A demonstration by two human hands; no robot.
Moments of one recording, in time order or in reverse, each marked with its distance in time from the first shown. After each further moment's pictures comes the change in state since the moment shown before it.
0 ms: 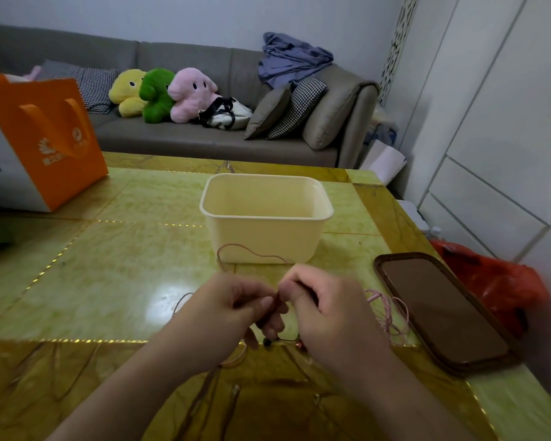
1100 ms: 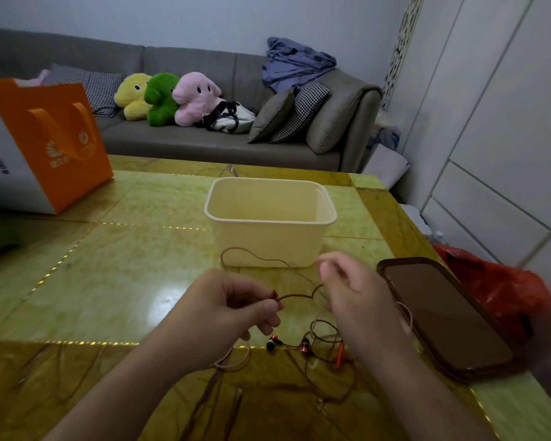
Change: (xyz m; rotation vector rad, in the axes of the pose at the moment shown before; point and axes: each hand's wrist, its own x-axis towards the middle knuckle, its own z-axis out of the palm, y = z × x) left_hand -0.003 0.004 -0.010 0.053 0.083 0.005; right_hand 0.010 0.012 -0.017 0.056 0.119 0.305
